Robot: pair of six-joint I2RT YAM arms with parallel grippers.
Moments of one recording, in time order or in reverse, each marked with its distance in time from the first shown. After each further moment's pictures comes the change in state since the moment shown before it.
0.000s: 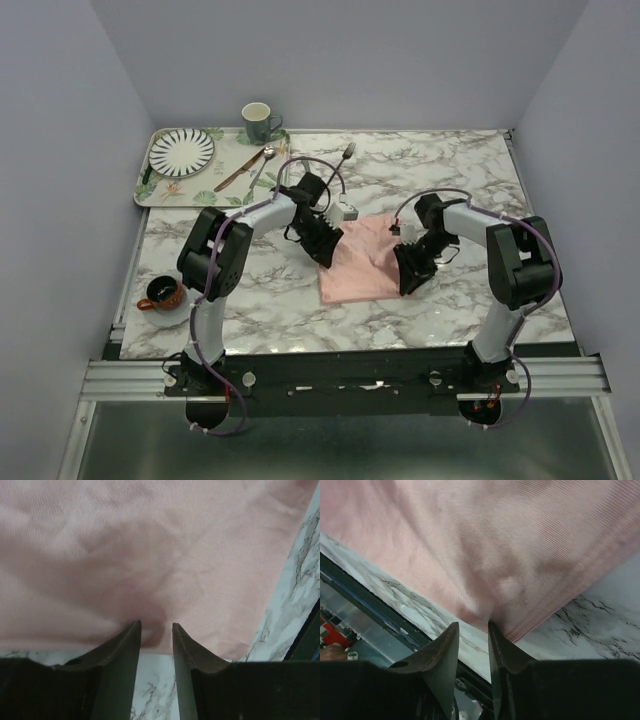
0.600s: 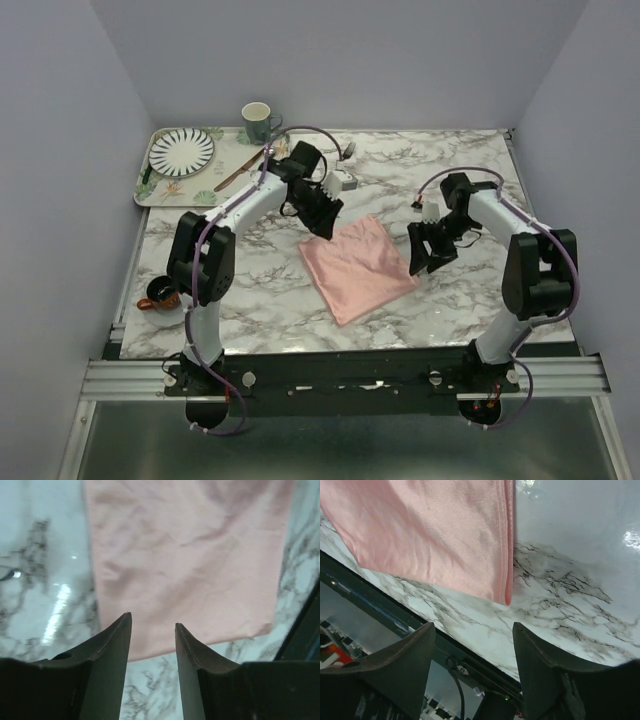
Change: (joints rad) left arm 0.010 -0.087 0.162 -0.159 -0.028 -0.003; right arm -0.122 -0.103 0.140 -0.158 0.046 -0.010
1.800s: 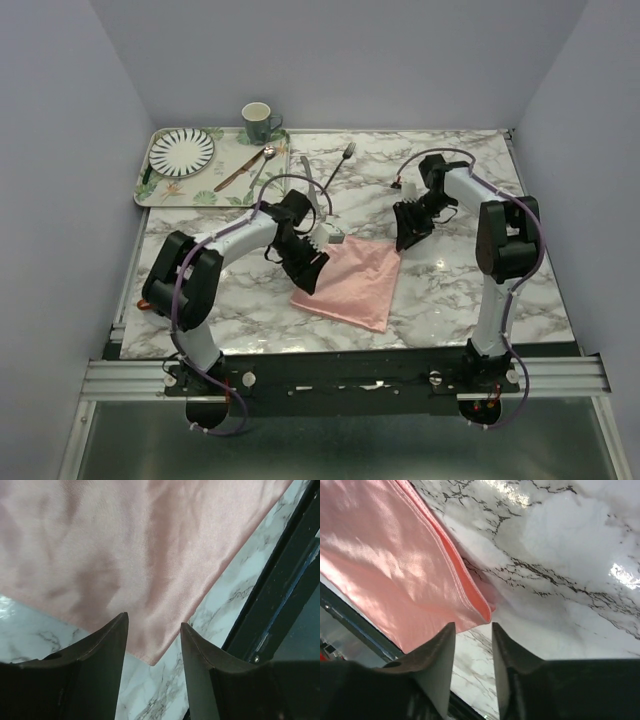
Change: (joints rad) left arm -0.035 -0.177 -0.439 0.026 0.023 0.035; right arm 0.041 0.353 0.322 0.037 -0.049 -0.046
